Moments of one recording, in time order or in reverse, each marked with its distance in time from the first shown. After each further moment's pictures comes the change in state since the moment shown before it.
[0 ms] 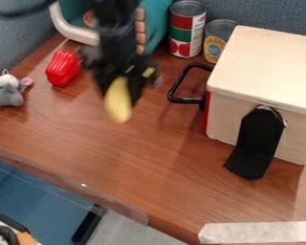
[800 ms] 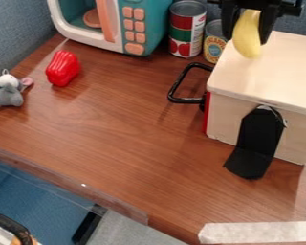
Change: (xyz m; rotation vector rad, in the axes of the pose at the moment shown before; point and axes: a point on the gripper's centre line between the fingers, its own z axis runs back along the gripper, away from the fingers) arm 0.084 -0.120 0.036 -0.034 0.011 -0.062
